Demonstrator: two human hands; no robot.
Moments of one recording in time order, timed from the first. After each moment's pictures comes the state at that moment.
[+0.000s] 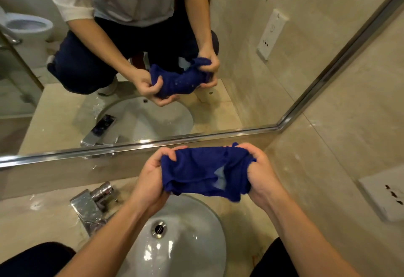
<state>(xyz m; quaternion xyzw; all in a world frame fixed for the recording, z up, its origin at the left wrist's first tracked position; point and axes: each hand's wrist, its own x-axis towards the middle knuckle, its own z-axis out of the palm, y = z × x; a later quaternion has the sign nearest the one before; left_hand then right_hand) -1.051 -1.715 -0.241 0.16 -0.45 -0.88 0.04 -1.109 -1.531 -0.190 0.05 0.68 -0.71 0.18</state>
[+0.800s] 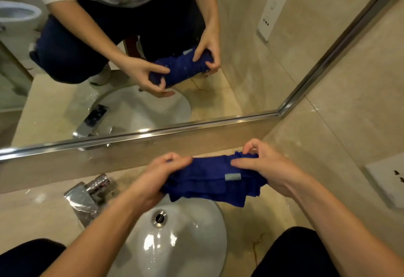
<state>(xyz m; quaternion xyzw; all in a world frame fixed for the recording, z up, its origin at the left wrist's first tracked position) -1.052 -1.712 -0.251 0.24 -0.52 -0.81 -0.16 -1.132 -1.487 -0.203 0.05 0.80 -0.52 0.31</state>
